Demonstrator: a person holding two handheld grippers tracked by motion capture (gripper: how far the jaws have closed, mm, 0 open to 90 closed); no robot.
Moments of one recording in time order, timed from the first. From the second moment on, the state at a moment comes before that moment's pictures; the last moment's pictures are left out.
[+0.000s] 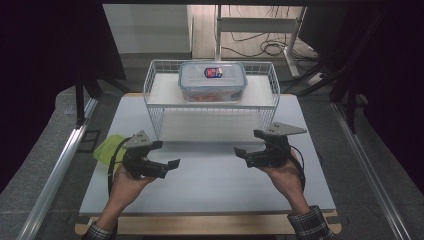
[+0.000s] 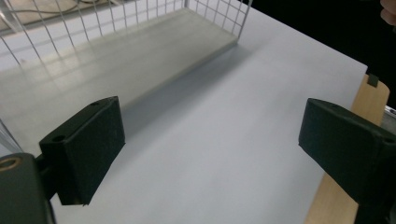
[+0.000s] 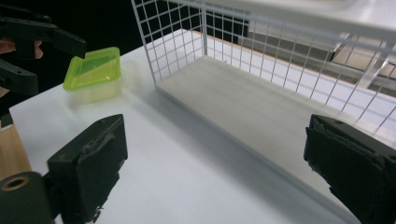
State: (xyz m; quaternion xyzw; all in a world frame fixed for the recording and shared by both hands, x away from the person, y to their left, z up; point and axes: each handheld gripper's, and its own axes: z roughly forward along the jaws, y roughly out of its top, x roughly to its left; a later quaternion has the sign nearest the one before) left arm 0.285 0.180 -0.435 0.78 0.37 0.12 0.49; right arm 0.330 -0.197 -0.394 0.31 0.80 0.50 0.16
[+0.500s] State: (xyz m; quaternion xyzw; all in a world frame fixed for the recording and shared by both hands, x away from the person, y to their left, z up) left arm 0.250 0.177 -0.472 0.80 0.34 0.09 0.48; right arm 0.298 -0.210 -0.435 0.32 0.80 0.49 0.14
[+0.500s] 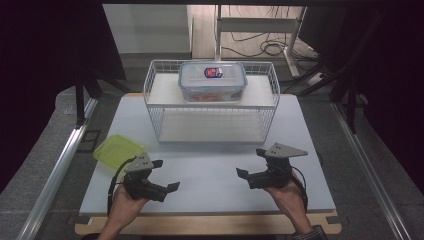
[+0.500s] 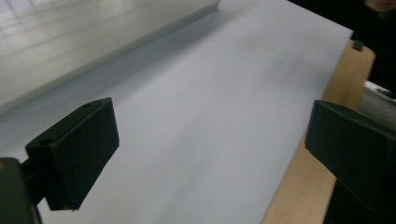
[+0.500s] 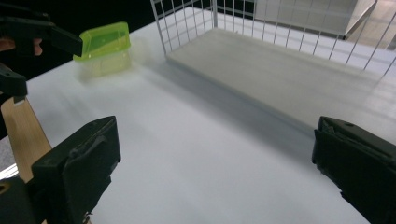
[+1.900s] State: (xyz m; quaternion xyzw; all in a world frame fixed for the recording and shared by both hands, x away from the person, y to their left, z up) left arm 0.310 0.316 -0.489 0.73 0.52 0.19 0.41; right arm 0.287 -0.204 -0.502 0.31 0.85 0.41 0.13
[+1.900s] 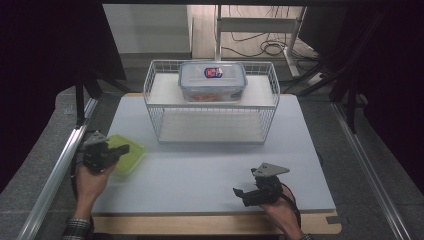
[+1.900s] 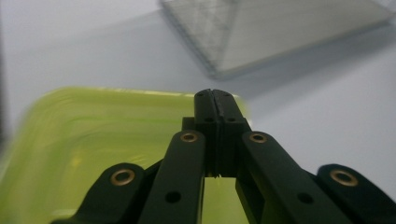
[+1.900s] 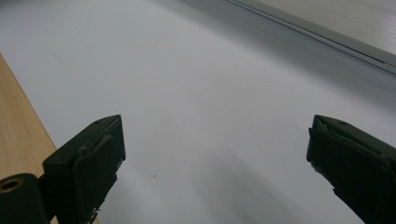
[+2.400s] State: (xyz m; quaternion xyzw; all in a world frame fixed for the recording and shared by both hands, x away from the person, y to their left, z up) left arm 0.342 0.376 -0.507 0.67 0.60 0.27 0.34; right arm 0.289 -0.199 -0.505 0.30 0.85 0.40 0.13
